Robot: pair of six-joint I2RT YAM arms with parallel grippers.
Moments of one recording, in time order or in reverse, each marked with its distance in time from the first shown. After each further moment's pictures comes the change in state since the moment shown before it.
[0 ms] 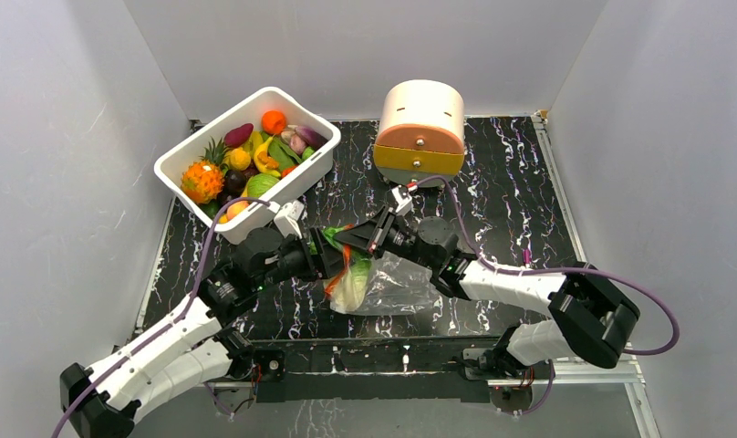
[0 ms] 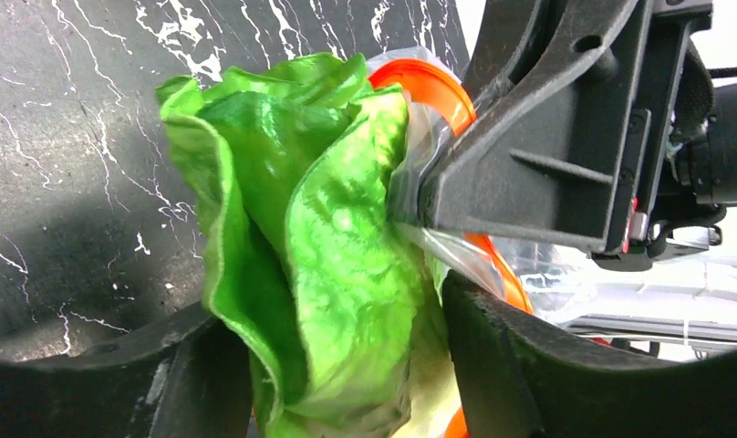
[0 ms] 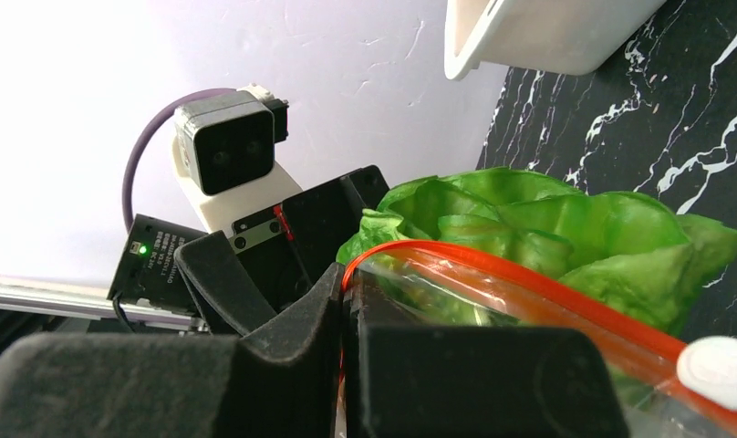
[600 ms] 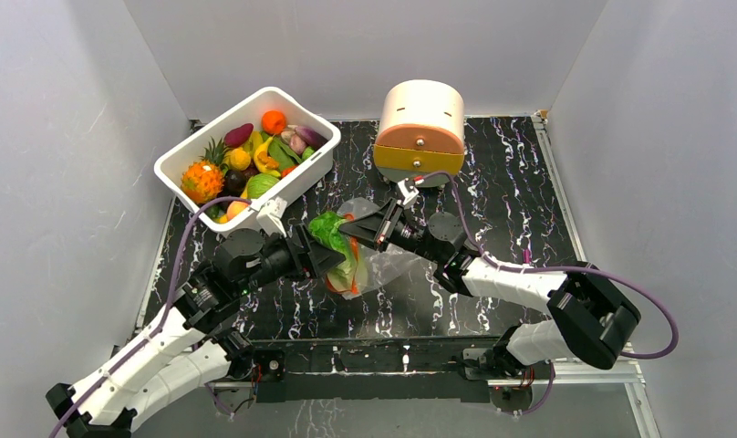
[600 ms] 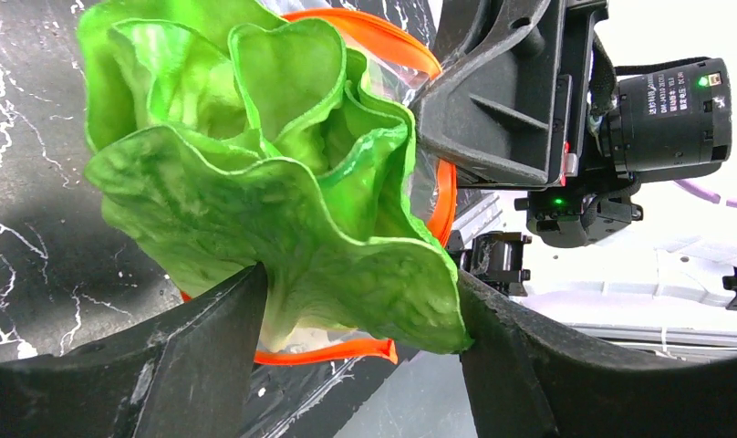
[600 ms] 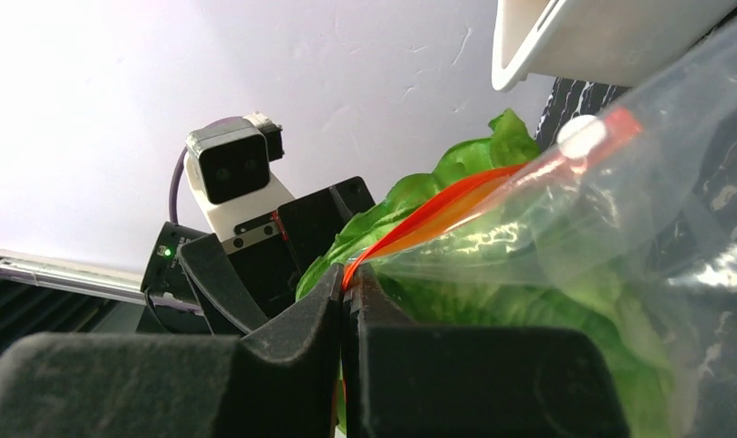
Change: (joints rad) left arm -0.002 -0.102 0.095 -0.156 -0.043 -0.004; right arm -0.071 0.001 -0.014 0.113 -0.095 0.084
